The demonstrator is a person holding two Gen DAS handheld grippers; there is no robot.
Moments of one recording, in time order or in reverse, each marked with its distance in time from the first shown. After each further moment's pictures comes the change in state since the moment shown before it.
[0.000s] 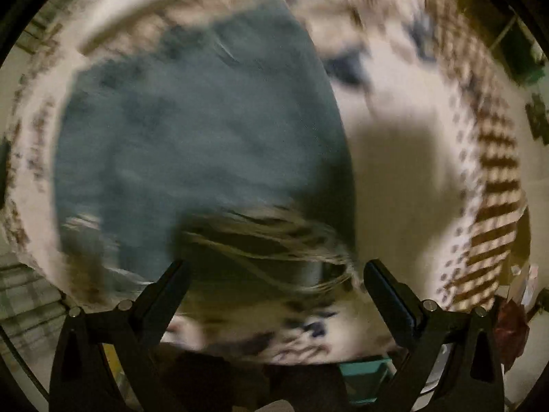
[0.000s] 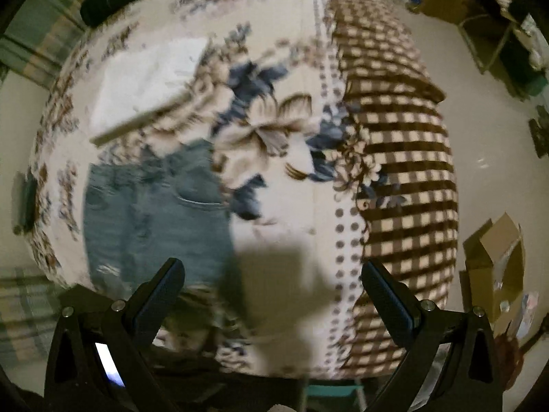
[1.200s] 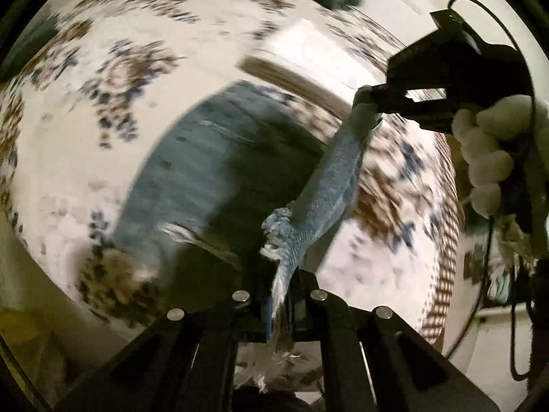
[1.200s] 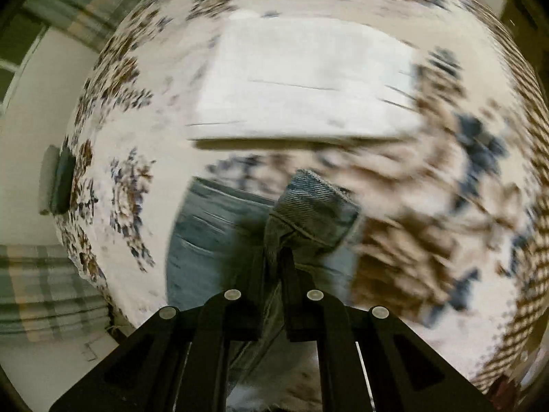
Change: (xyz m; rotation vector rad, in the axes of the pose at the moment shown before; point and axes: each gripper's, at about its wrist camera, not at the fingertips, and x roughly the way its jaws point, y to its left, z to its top) left arm -0.075 0.289 -0.054 -0.464 -0.383 -0.366; right arm 0.064 0.344 0.069 -0.167 0.041 0.135
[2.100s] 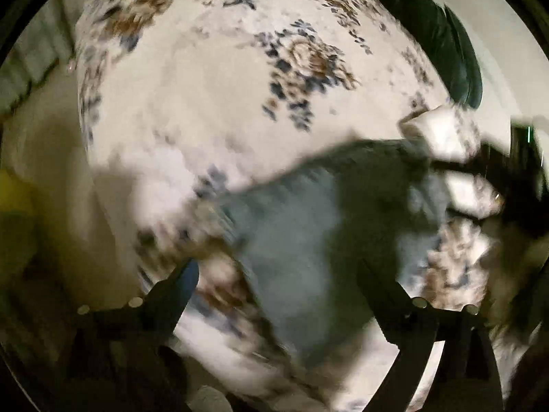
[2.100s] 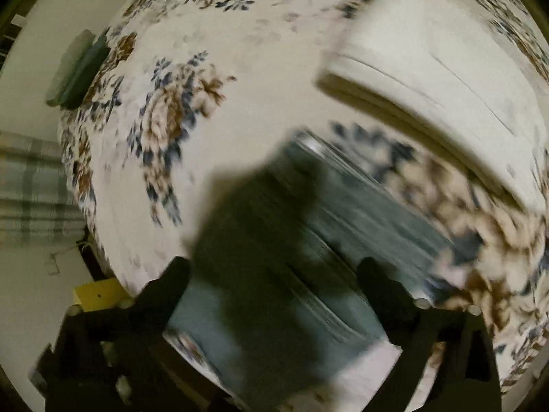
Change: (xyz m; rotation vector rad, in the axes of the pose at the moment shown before) left arm -0.006 0.109 -0.061 -0.569 -0.136 0.088; right arm 0.049 0.067 -0.034 -0.371 0.156 0.012
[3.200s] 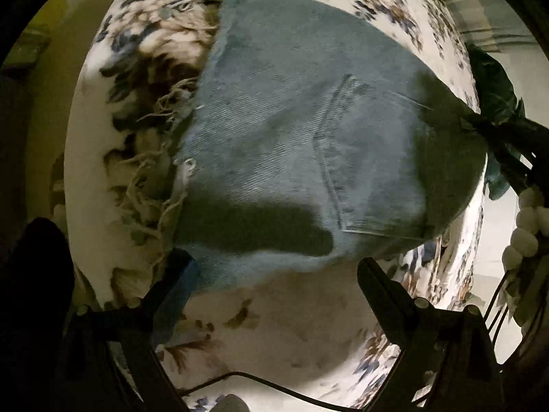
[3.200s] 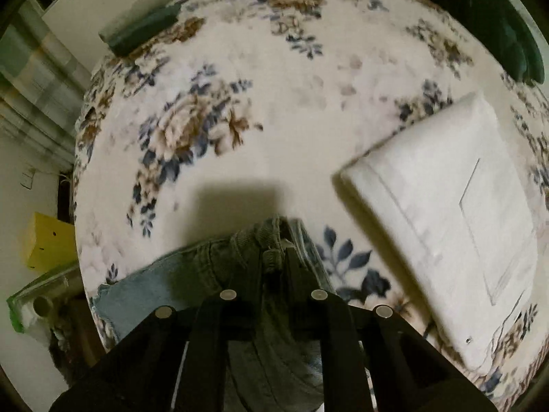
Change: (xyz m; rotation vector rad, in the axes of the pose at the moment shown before) left arm 0.081 -0.031 -0.101 -0.536 0.061 -0.049; right arm 0.010 0.018 0.077 -0.467 -0.157 -0.075
